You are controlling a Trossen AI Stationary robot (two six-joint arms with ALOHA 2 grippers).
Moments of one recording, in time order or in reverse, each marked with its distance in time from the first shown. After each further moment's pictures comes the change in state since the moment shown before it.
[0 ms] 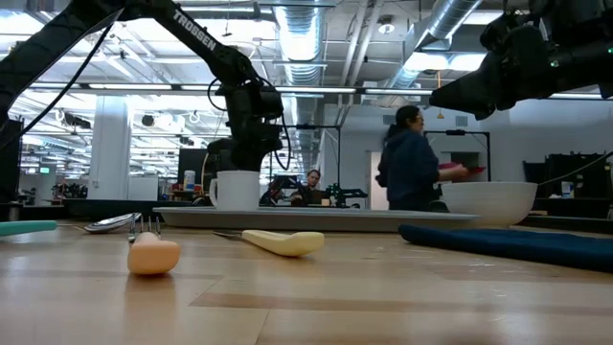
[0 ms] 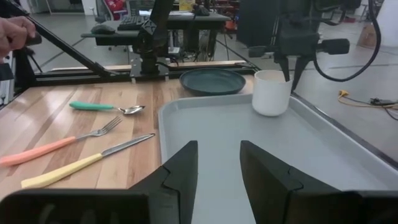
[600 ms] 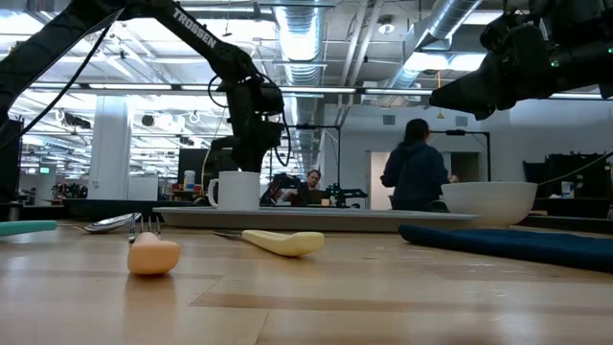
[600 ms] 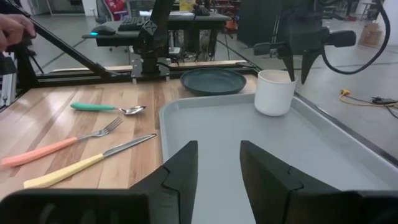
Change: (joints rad) left arm -0.001 0.000 0.034 -0.009 -0.044 -0.104; right arm 0.000 0.000 0.000 0.000 -0.001 0.009
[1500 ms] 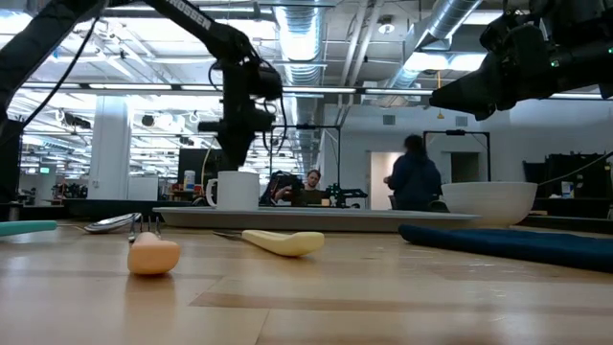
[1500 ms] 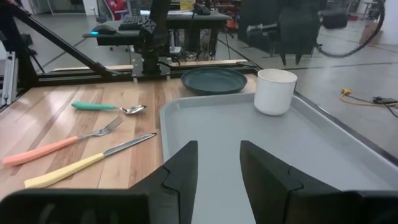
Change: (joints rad) left arm -0.042 -0.096 0.007 -0.143 -0.242 -0.027; right arm 0.000 0.000 0.000 -0.002 -0.003 -0.001
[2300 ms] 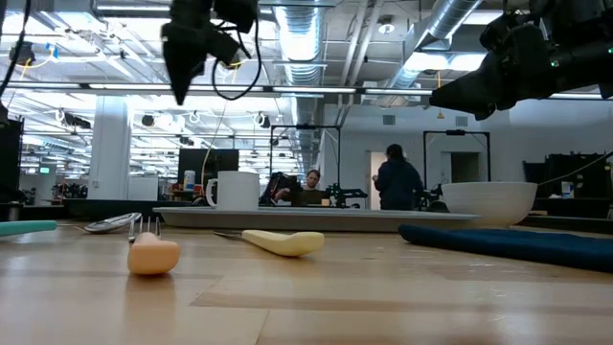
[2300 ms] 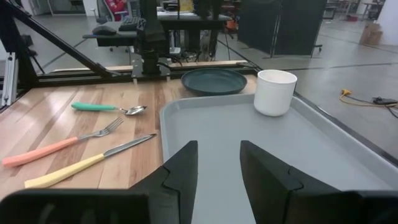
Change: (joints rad) left arm -0.330 -0.410 -0.211 -0.450 0.021 -1.129; right arm 0.000 0.000 0.000 0.003 0.000 0.000
